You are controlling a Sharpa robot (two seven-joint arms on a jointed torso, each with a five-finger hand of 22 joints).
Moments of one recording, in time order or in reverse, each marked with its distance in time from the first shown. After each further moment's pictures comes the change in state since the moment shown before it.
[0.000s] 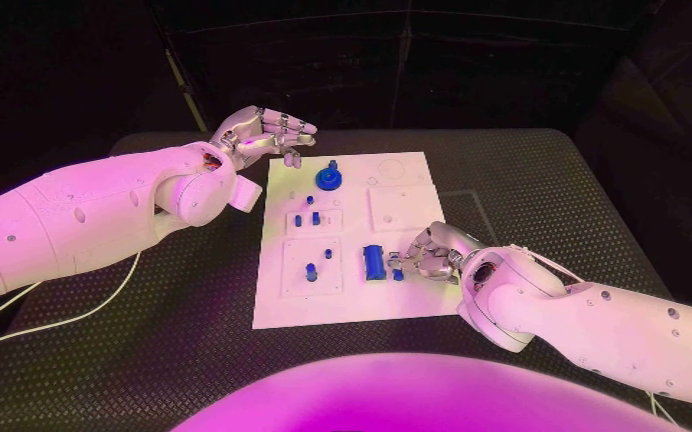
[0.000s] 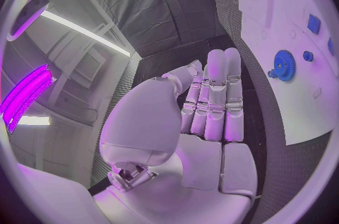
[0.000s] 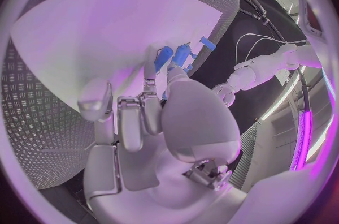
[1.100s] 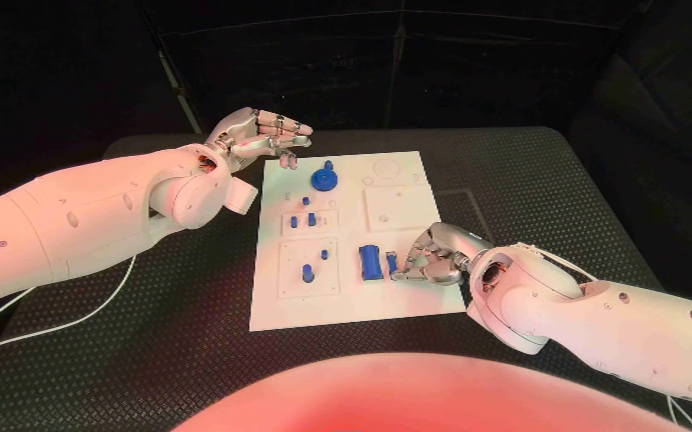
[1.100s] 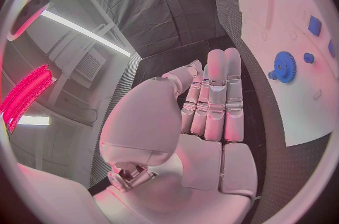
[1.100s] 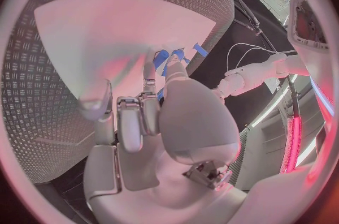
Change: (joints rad) left arm -0.001 0.003 0.000 -0.001 0.000 0.004 -0.001; left_hand 0.000 0.000 0.000 0.000 0.000 0.000 0.000 0.000 0.000 0.000 0.000 0.000 0.000 0.000 0.000 0.000 0.000 0.000 0.000 0.000 -0.004 -0.001; right arm 0.000 -0.067 0.000 0.045 -0.045 0.055 0.082; right_hand 0.113 0.014 -0.076 -0.078 -0.003 0.000 0.000 -0.001 0.042 0.000 0.000 0.001 0.004 0.000 0.000 0.000 0.000 0.000 0.000 0.000 0.000 0.006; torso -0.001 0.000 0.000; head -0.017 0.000
